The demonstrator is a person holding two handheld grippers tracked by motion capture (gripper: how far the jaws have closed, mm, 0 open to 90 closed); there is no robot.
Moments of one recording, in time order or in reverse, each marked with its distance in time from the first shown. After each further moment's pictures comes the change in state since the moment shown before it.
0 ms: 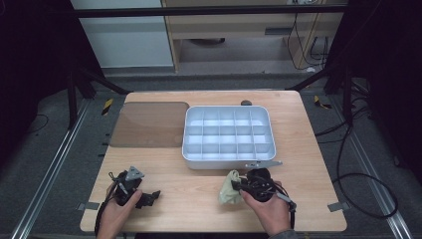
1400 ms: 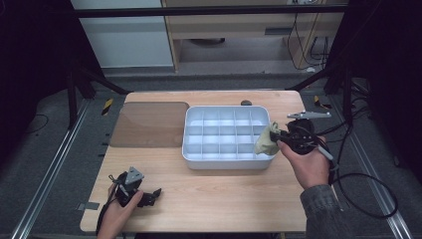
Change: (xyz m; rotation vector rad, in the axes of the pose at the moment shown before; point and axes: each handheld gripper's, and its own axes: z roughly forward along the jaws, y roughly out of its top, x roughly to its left) left arm 0.001 -0.007 0.008 -0.101 0.034 0.020; right arm -0.074 0.095 -0.085 -0.145 -0.241 0.032
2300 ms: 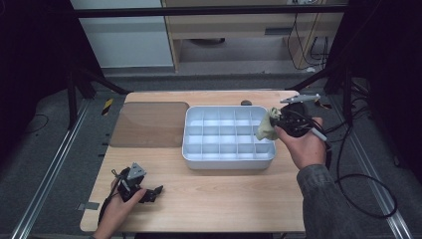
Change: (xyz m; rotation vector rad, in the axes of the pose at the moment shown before) left arm 0.007 0.009 0.009 -0.002 -0.042 0.038; right arm -0.003 0.038 0.017 0.008 -0.101 -0.135
